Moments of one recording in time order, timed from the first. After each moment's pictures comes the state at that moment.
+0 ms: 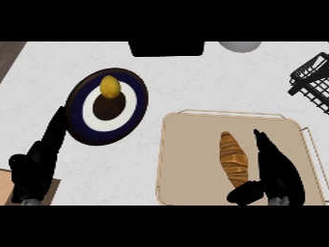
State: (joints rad) left arm -0.01 0.58 -0.44 -1.73 0.29 0.56 0.16; right arm -0.04 -0.29 0.43 -1.86 0.68 0.10 1.15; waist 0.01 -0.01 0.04
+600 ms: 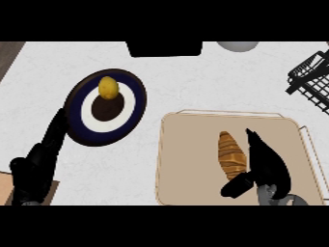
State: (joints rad) left arm 0.00 0.58 -0.45 -1.73 0.28 0.57 0.14; right arm -0.08 -0.21 0.38 -1.74 0.67 0.15 1.13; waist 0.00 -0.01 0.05
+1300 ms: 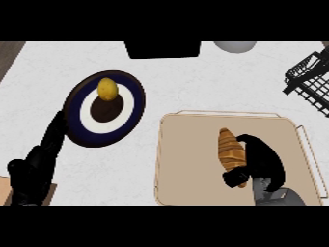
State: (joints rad) left arm 0.02 0.58 -0.45 -1.73 0.29 0.57 0.13; right arm -0.10 -0.15 0.33 -1.66 0.71 0.17 1.09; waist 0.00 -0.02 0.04
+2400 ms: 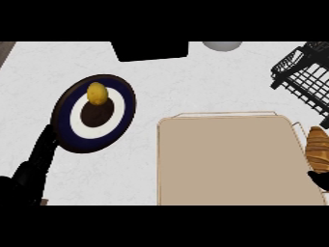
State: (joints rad) left arm 0.14 0.62 -0.43 -1.80 0.33 0.61 0.12; right arm 0.07 -0.53 -0.07 -1.68 0.64 0.13 0.77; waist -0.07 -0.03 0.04
